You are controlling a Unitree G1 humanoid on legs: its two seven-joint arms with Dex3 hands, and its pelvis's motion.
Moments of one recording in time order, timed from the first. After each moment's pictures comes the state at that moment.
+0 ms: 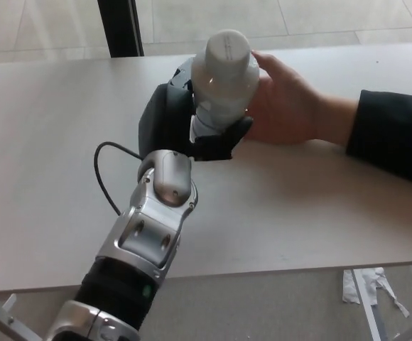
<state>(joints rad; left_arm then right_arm) -0.58 -0.02 -0.23 0.43 0.28 0.19 0.34 -0.09 -0.55 -0.39 0.85 0.12 -0.07 0.07</state>
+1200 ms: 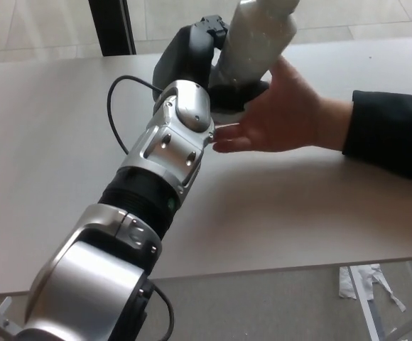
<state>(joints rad) -0.97 -0.03 -0.20 0.89 0.29 0.24 0.31 -0.10 -0.55 -0.30 0.81 0.09 -0.04 0.02</state>
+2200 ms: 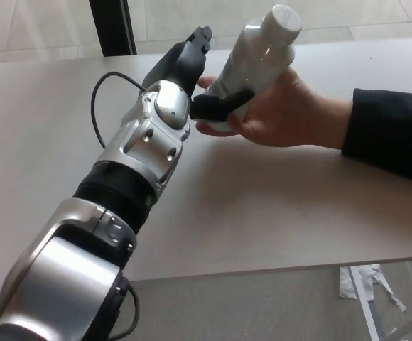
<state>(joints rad) -0.96 0.12 -0.32 0.80 0.29 0.34 0.01 -0.10 -0.55 -0.30 0.82 0.08 -0.03 0.01</state>
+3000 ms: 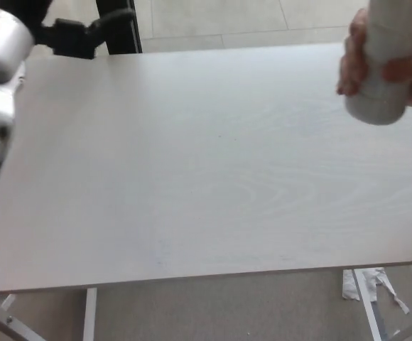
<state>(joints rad) -0.70 0.60 -0.07 0.10 0.26 0.42 -0.25 -0.10 -0.55 -0.30 0.83 0.08 -0.03 0.02</state>
